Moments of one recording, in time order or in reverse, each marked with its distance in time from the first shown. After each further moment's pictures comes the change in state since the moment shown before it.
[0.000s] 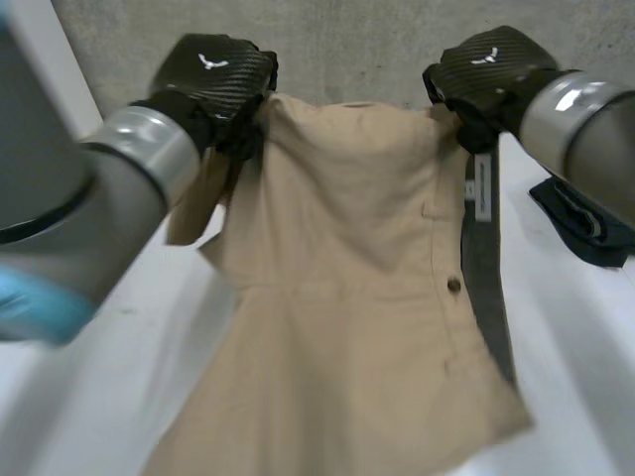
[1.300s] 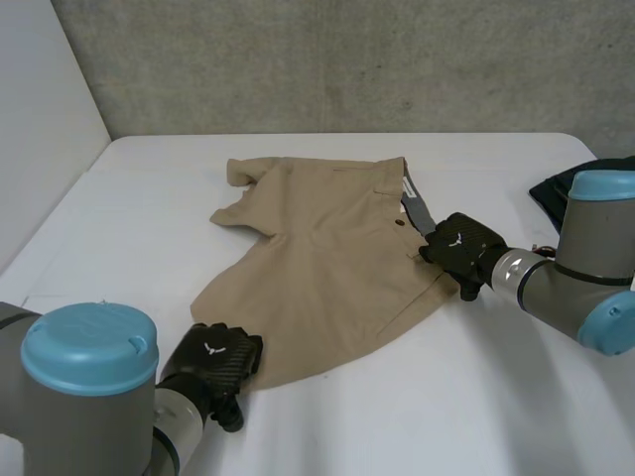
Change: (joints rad) left arm -0.072 0.003 -0.761 0.130 -0.145 -0.156; right arm -0.198 0.386 0.349 -0.346 -0.271 -0.441; left_hand -0.532 -0.597 -0.593 -0.597 -0.527; right_hand -0.482 -0.611 -0.615 -0.632 -0.613
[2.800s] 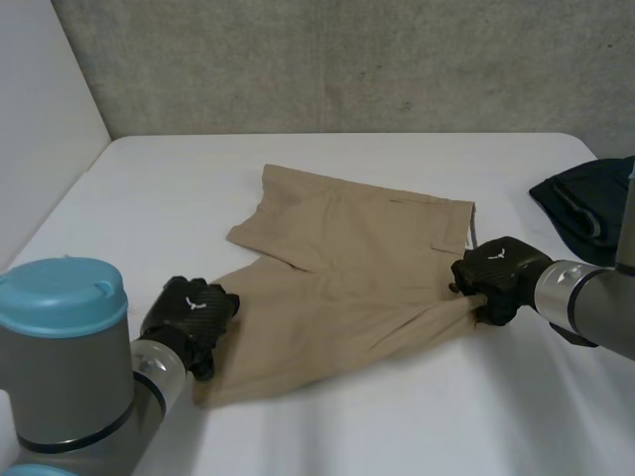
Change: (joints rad) left arm 0.110 -0.002 0.054 0.043 0.013 0.246; right arm -0.023 -0.304 0.227 0.239 0.130 0.352; left_hand -0.031 -0.024 -0.021 -0.029 -0.030; right_hand 0.492 0.613 0.622 0.630 0.618
